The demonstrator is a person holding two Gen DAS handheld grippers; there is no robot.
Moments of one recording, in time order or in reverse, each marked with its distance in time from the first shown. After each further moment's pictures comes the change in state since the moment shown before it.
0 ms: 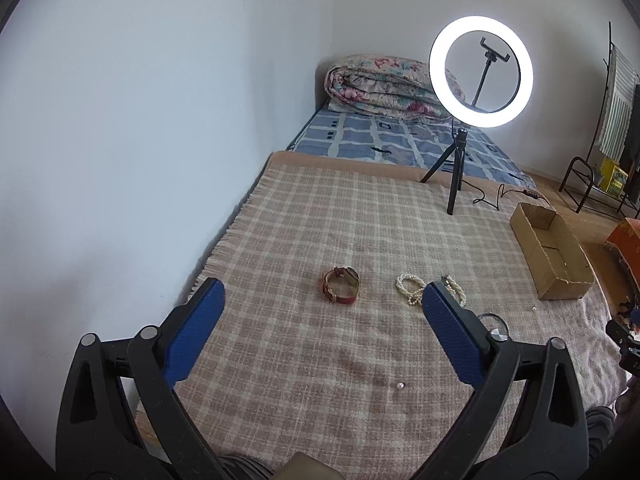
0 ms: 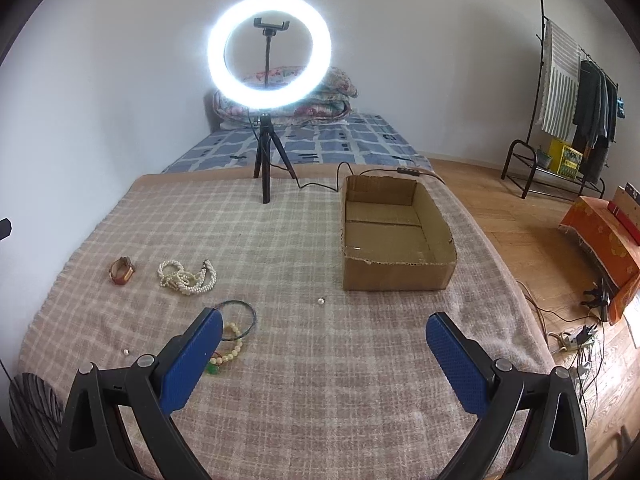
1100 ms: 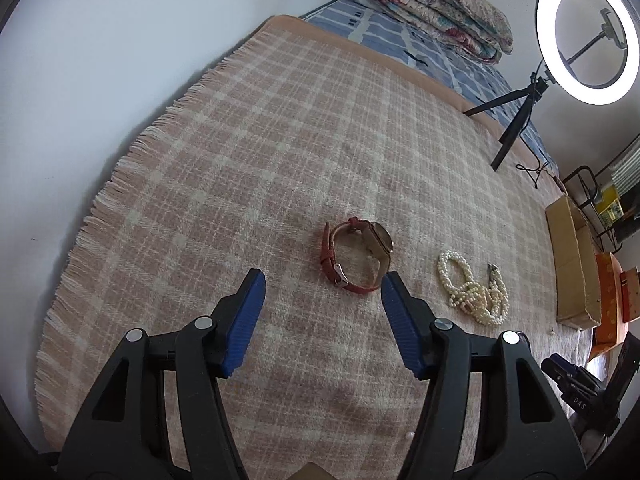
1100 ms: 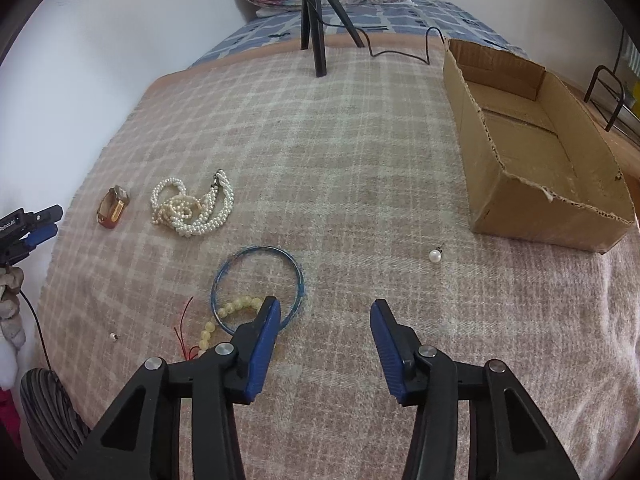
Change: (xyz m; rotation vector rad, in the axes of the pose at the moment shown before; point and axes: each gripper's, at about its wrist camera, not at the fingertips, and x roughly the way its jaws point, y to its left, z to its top) left arm 0.203 0.031 -0.013 -0.225 0.392 -0.111; right arm 0.179 0.038 -0.001 0.000 0.414 0.240
